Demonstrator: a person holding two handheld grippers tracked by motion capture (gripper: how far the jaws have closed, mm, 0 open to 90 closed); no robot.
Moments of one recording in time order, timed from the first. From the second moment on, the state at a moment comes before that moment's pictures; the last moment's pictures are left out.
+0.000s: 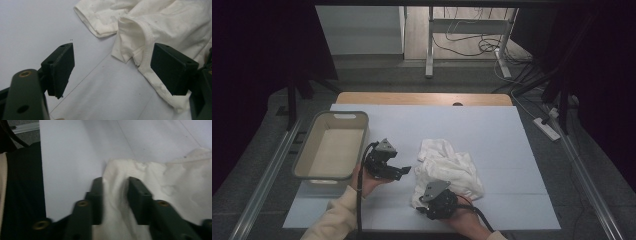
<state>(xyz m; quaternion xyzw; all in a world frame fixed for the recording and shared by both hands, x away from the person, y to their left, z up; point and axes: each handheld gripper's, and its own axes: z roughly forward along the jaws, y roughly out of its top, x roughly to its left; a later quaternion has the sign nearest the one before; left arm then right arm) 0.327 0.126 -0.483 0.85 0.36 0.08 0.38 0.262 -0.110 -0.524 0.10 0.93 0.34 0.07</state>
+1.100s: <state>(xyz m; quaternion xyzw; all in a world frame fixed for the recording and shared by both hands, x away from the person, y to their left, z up) 0.326 0.126 -0.484 0.85 0.36 0.08 0.37 0.290 -0.239 -0.463 0.25 0.84 0.45 0.16</state>
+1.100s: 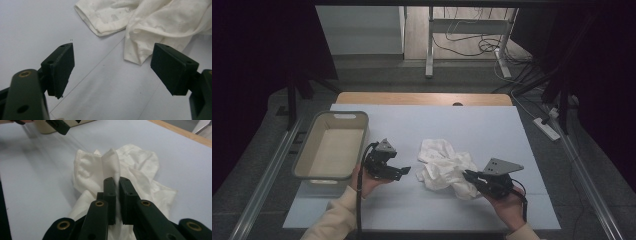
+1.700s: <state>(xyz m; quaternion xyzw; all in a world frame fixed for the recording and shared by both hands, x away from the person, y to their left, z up) 0.328 0.126 -0.485 0.85 0.36 0.08 0.37 0.298 -0.258 -0.452 0.27 0.82 0.47 0.17</state>
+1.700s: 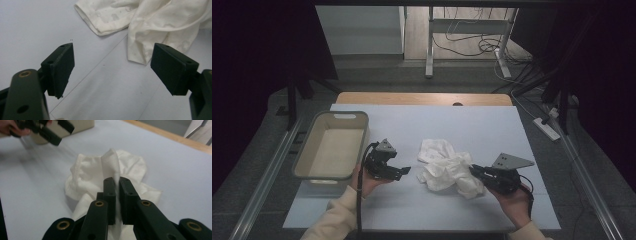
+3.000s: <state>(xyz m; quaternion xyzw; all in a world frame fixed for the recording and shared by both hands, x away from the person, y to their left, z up) 0.319 0.066 -0.510 0.92 0.23 0.06 0.32 0.322 -0.293 -0.463 0.33 0.81 0.45 0.18</state>
